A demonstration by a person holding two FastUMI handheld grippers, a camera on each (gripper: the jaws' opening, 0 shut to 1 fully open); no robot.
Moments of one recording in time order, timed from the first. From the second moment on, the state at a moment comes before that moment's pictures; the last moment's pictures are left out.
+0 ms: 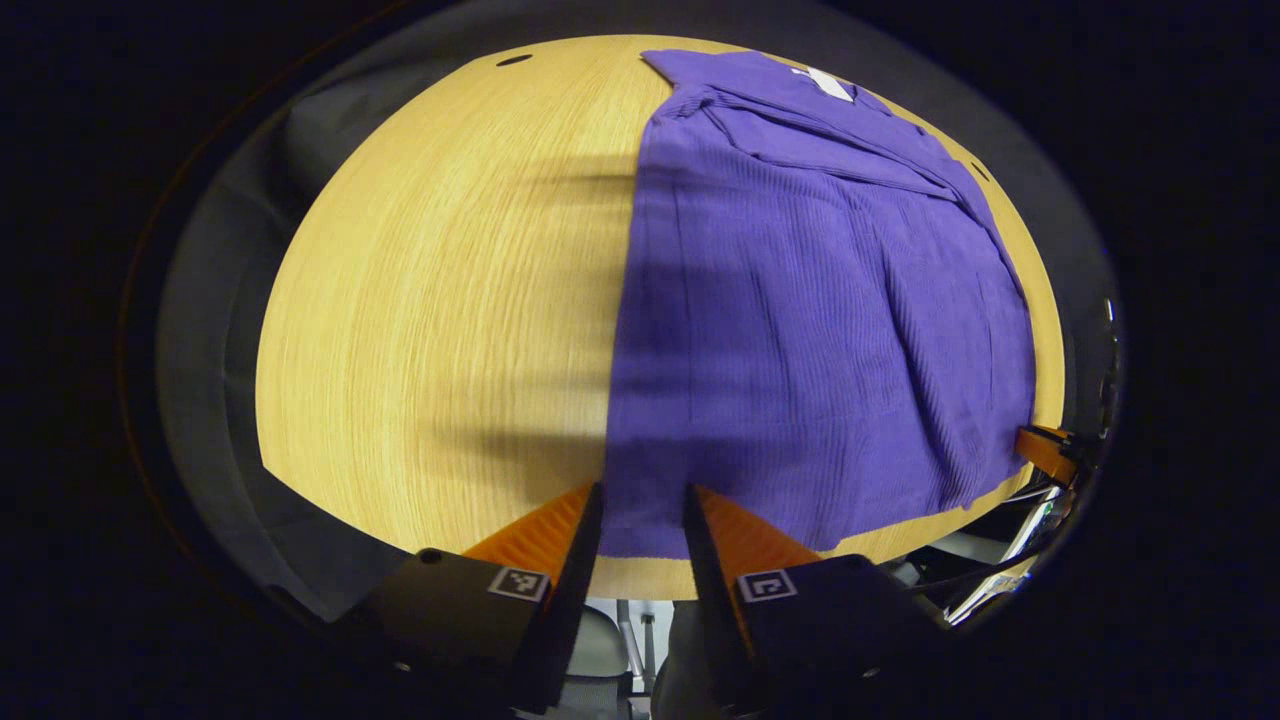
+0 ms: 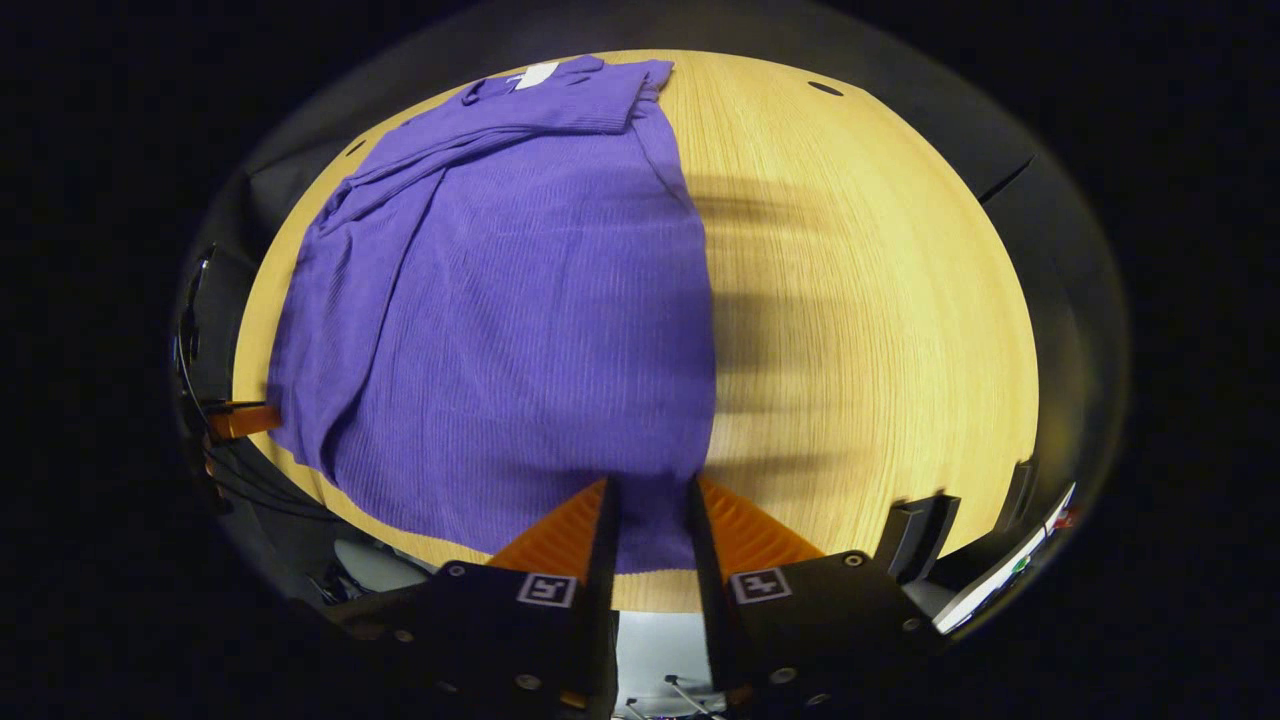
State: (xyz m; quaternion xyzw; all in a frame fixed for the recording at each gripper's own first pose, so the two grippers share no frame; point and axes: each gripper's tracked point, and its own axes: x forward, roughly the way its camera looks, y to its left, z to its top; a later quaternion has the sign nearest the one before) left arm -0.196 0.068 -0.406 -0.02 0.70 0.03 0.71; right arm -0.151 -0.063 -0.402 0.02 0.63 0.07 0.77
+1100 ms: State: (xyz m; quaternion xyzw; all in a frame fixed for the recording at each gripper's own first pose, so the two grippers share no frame) left arm -0.120 0.046 -0.287 -0.06 0.62 -0.04 0.78; right arm -0.085 -0.039 -0.291 0.13 0.53 0.12 0.83
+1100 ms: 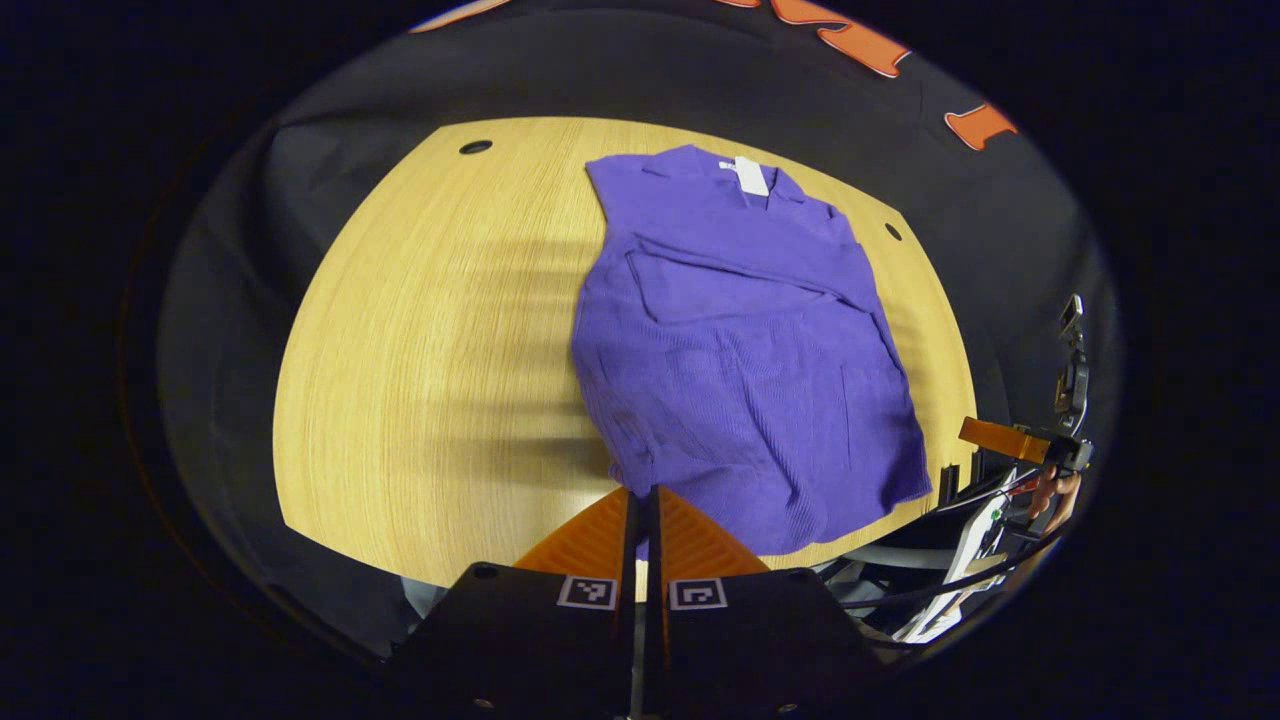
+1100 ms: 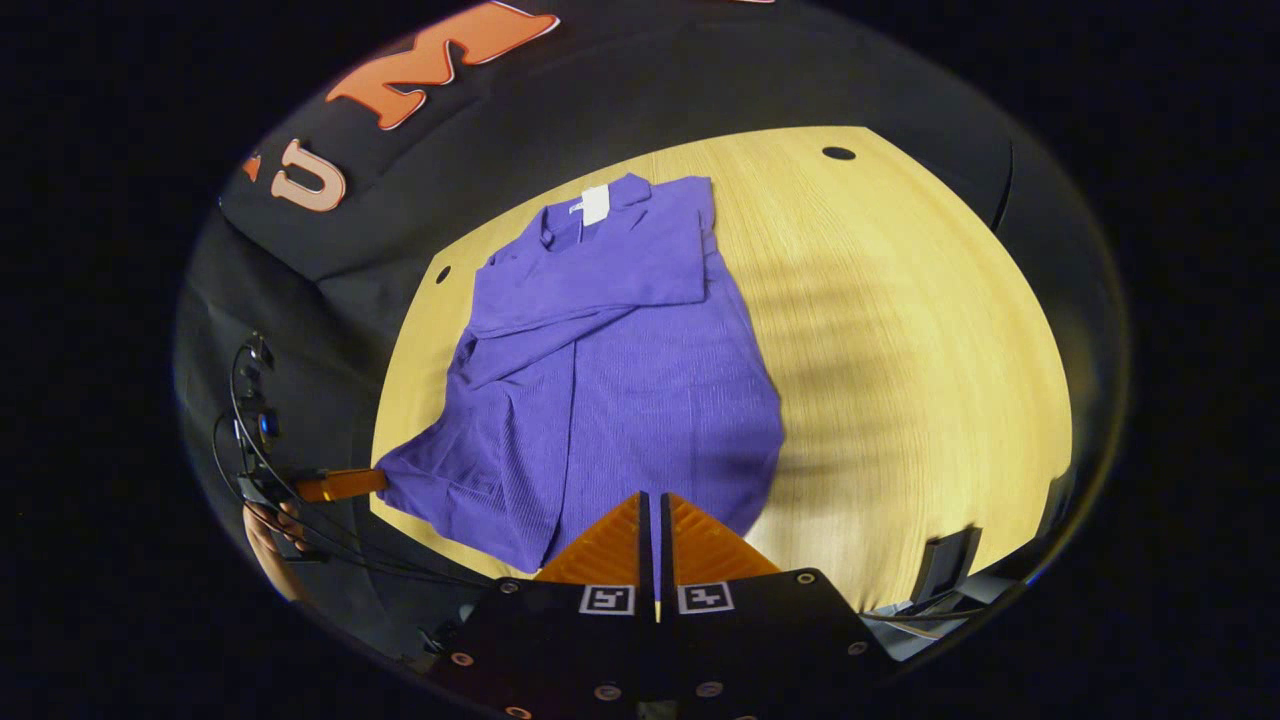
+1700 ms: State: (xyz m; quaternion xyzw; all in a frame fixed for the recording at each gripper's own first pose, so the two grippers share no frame) left arm -0.125 0.051 -0.298 -0.05 0.63 -0.04 0.78; right arm -0.135 -0.080 -0.385 -0.02 0.63 0.05 0.77
